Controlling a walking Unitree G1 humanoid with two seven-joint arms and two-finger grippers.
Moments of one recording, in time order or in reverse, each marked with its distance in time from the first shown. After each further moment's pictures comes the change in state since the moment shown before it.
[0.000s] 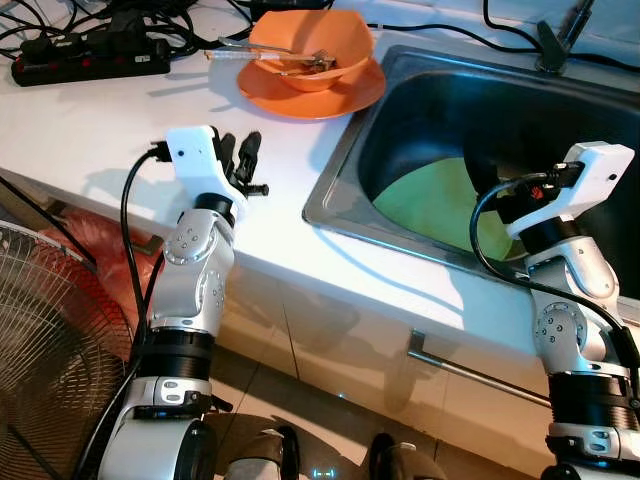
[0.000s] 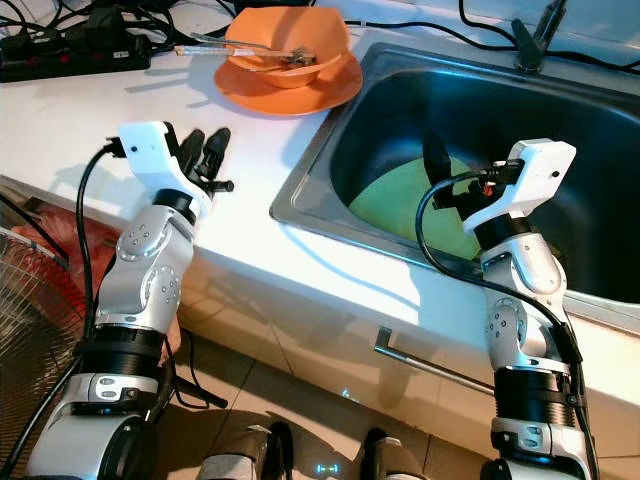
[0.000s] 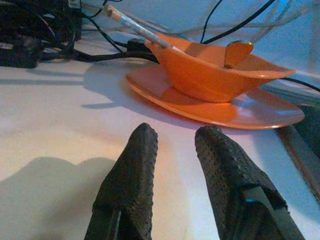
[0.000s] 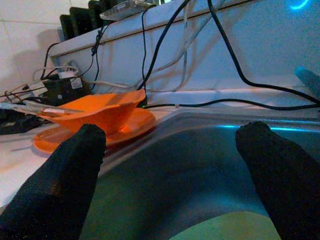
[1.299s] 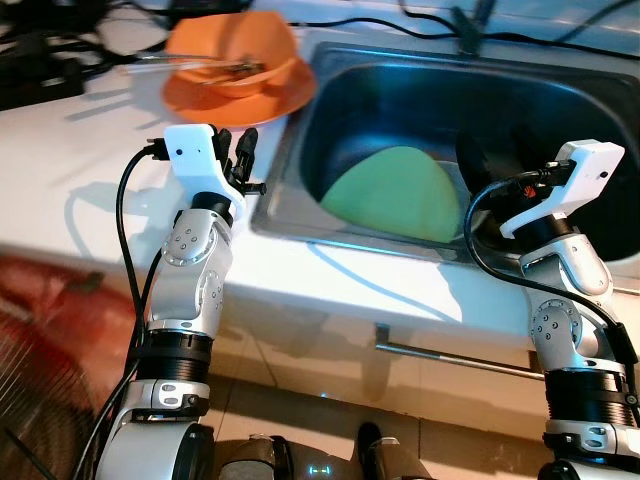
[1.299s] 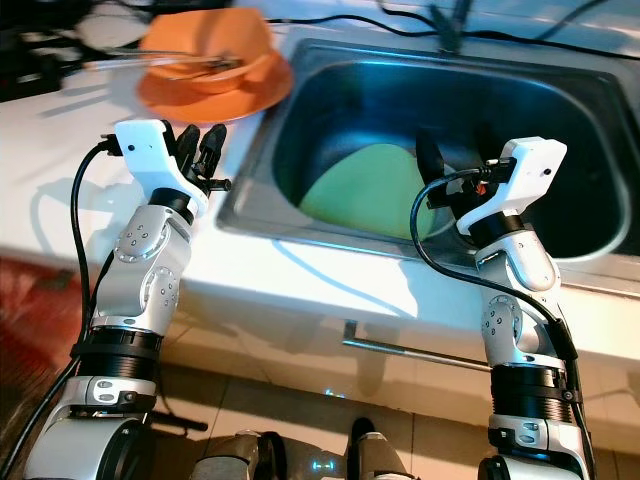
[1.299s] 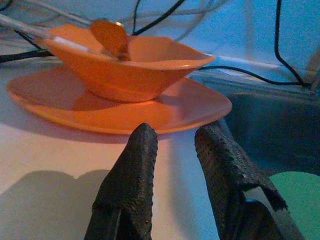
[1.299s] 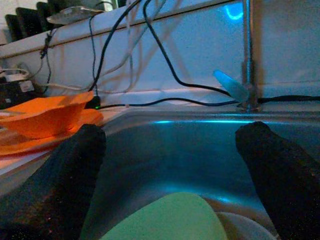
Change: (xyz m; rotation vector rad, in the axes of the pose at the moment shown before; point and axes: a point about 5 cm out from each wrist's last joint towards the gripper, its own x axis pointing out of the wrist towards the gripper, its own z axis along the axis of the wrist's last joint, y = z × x) left arm -0.002 0.000 0.003 0.038 -0.021 0.009; right arm 0.001 0.002 -0.002 0.005 0.009 0.016
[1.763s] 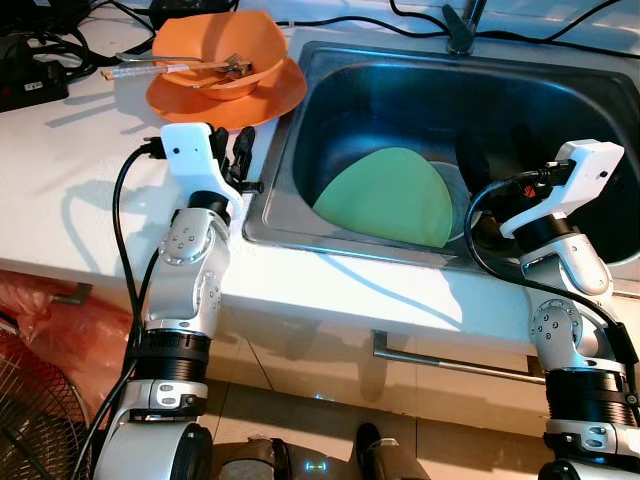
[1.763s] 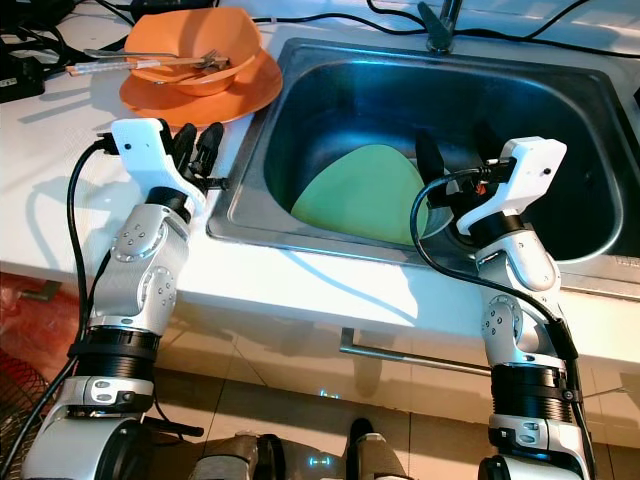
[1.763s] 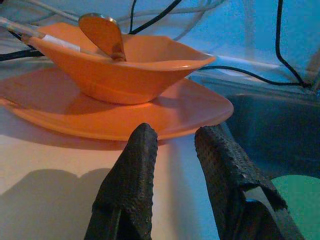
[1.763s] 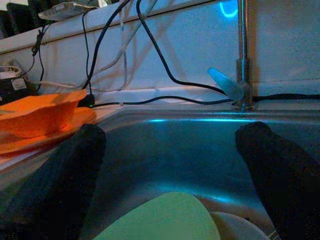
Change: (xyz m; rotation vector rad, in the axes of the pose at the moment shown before) left arm 0.000 0.002 0.002 0.005 -0.006 0.005; right arm 0.000 0.000 0.000 0.002 0.004 0.002
